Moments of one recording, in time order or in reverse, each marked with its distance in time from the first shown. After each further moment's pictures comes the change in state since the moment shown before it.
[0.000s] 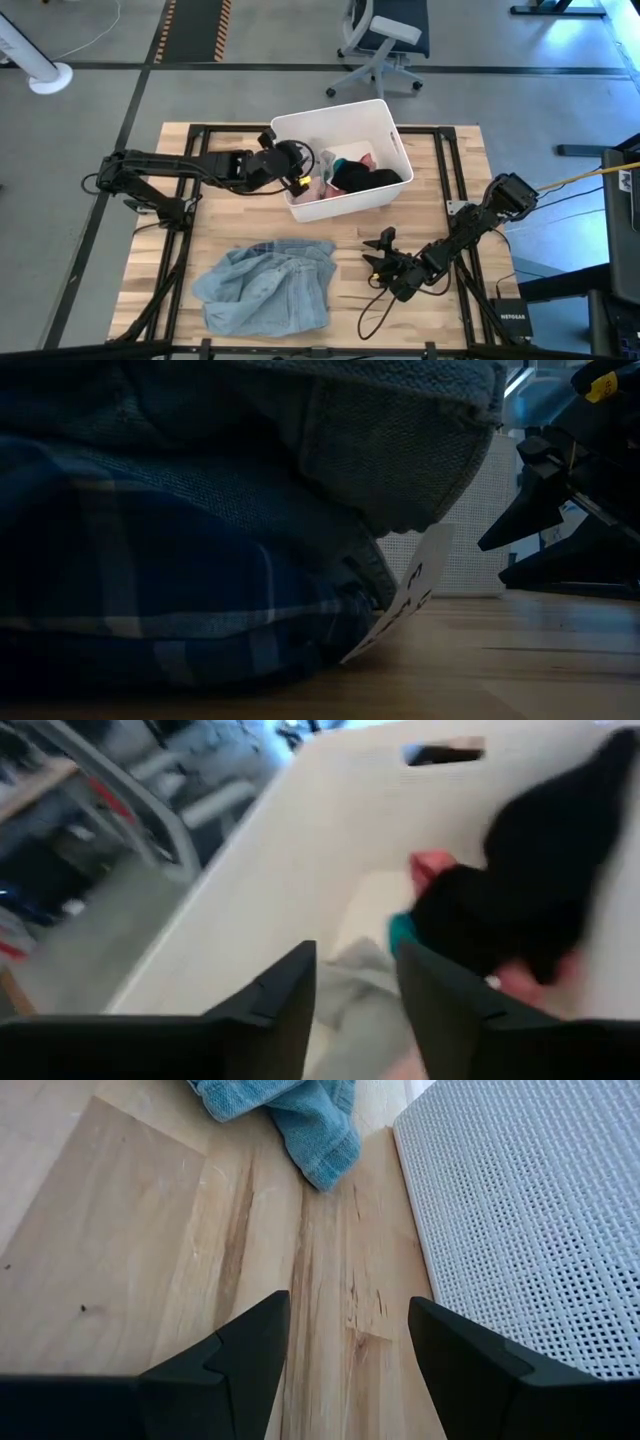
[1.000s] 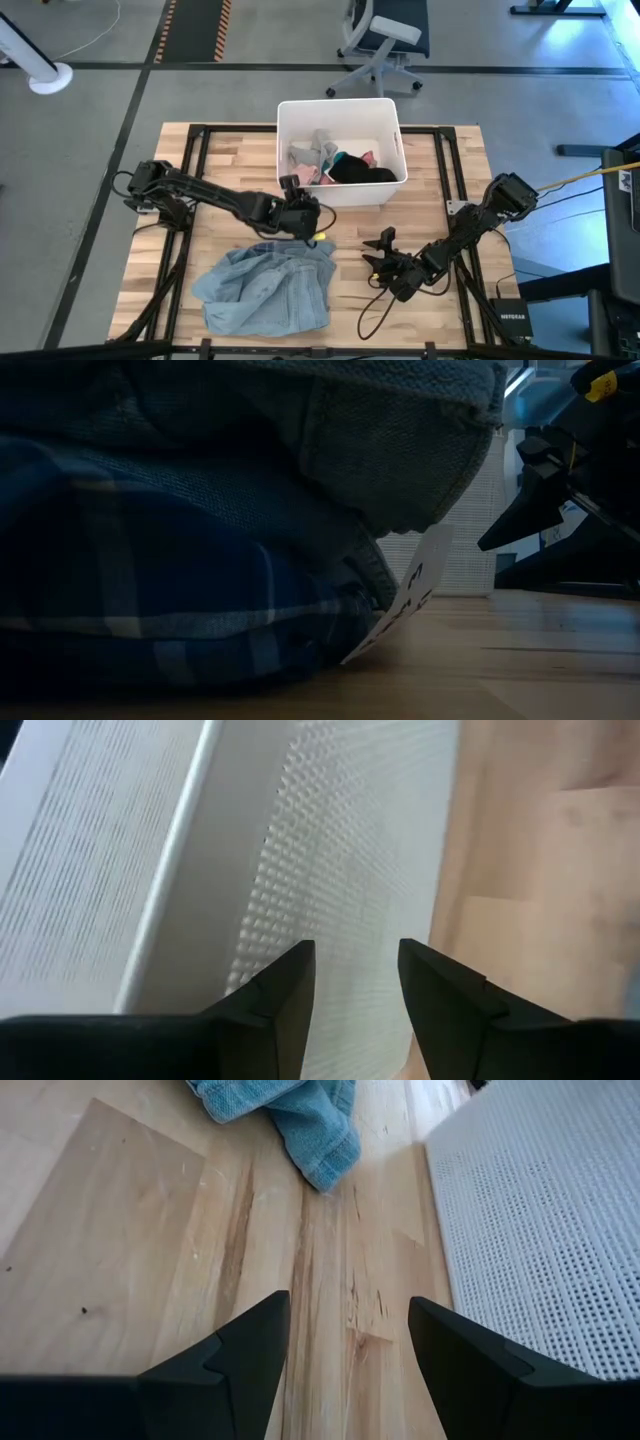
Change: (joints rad) left arm -0.214 0.297 0.032 -0.166 -0.076 -0.026; right arm 0.000 0.000 0.000 0.001 0.000 0.003
